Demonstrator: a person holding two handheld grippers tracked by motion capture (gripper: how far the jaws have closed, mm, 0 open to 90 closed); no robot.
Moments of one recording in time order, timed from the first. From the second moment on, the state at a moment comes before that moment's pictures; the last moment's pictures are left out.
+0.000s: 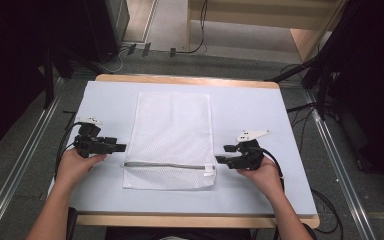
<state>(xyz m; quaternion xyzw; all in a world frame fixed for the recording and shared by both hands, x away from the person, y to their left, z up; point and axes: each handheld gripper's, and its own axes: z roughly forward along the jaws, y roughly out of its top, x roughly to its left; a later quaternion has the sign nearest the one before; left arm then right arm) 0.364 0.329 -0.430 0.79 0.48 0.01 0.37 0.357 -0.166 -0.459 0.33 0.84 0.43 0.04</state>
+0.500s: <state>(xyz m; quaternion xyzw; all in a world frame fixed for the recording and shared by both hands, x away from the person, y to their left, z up) 0.375 0.331 -0.431 0.78 0.50 0.02 0.38 0.356 -0.199 -0.461 0.39 0.80 0.44 0.07</state>
